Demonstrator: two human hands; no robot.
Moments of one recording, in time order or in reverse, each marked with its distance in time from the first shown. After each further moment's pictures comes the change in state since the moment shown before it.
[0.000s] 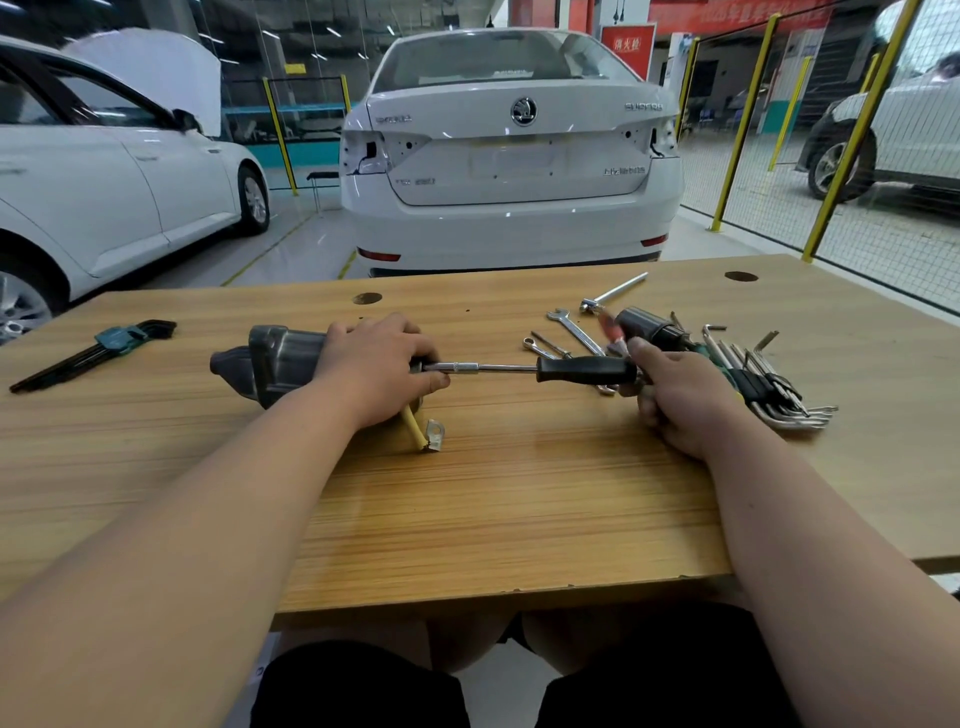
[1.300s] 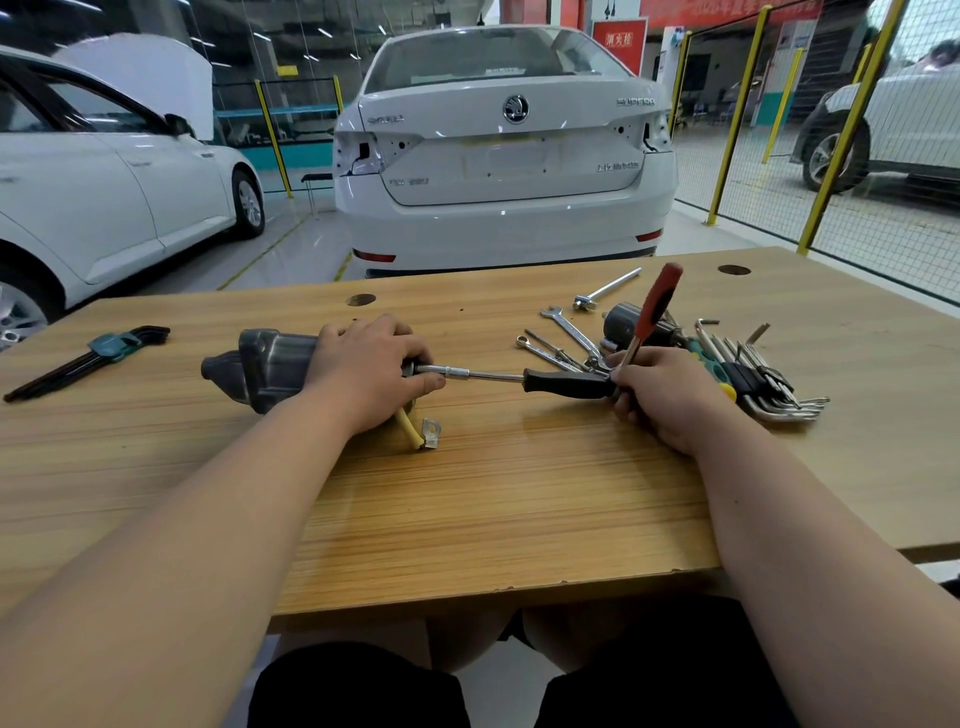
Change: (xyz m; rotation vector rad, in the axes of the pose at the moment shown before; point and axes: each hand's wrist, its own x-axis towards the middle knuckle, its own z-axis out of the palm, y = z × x) left_hand -0.002 -0.001 0.005 -0.001 0.080 0.028; right_hand -0.006 -0.006 0.005 -0.002 -0.044 0.027
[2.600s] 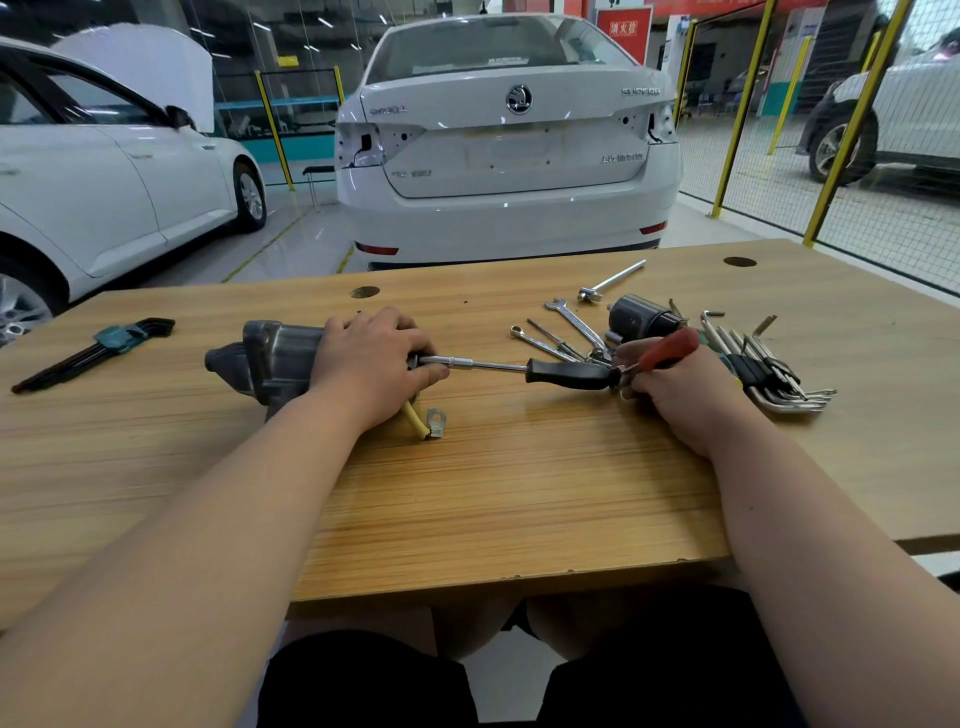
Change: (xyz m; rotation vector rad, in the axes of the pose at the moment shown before) left_hand -0.004 0.001 0.003 0.009 0.063 -0.012; right_hand -0.018 0.003 -0.009 -0.256 0.052 -0.202
